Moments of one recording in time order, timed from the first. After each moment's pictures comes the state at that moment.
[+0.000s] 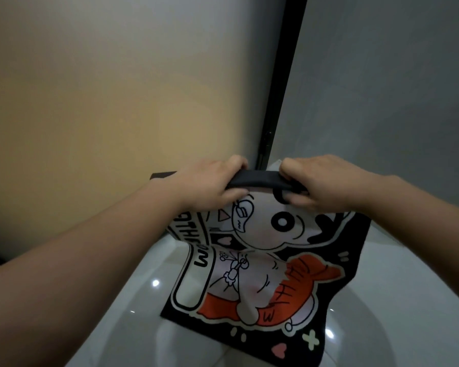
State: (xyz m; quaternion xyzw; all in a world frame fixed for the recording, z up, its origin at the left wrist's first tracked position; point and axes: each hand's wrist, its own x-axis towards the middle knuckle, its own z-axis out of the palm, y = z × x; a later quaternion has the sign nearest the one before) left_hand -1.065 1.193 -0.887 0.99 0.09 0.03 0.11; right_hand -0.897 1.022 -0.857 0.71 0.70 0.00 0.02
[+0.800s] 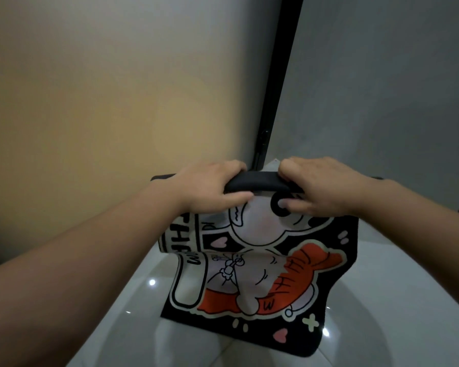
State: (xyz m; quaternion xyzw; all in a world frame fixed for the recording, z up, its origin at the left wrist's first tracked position) left_hand -1.055 1.194 -0.891 0.99 0.08 0.02 0.13; right_hand -0.895 1.021 -0.859 0.72 0.69 0.01 0.03
